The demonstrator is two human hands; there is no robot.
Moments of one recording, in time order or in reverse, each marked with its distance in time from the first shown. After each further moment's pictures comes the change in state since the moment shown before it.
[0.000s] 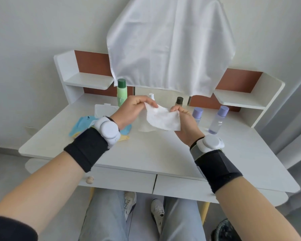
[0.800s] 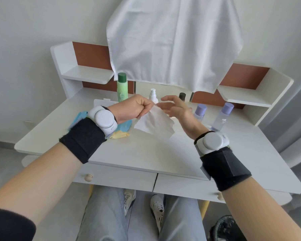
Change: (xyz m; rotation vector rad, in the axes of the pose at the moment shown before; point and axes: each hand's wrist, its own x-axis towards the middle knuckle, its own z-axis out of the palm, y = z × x) left_hand 0.009 -0.007 -0.008 0.136 -0.268 -0.084; right_hand -0.003 -0.020 0.010 -0.494 -0.231 -0.038
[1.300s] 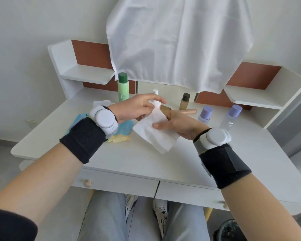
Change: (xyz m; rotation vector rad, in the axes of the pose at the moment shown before) left_hand 0.013 -0.005 -0.010 -0.089 -0.145 -0.104; right_hand 0.021 0.010 0.003 -0.092 -0.322 0.248
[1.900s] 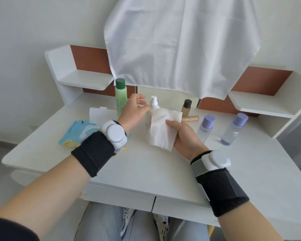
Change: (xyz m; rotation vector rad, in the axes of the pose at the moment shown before) left_hand 0.045 -0.033 0.018 -0.114 0.703 -0.130; right_hand 0.012 0.034 0.003 0.761 0.309 -0.064
